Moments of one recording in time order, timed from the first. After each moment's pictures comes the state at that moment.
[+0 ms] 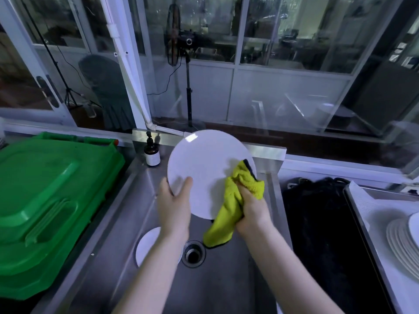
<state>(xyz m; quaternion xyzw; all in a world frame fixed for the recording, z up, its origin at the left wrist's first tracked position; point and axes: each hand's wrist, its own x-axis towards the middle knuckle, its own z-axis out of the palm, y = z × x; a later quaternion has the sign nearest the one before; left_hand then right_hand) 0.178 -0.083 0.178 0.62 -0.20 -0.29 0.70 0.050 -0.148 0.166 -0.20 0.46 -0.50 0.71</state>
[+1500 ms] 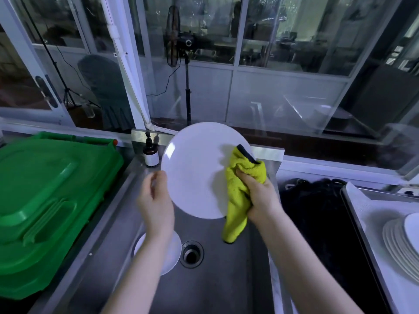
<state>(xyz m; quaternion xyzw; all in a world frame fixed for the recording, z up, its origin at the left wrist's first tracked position) 0.195 -0.073 0.183 0.61 -0.22 -0.19 0.74 0.033 -0.164 0.194 -0.32 0.39 -0.50 0.71</state>
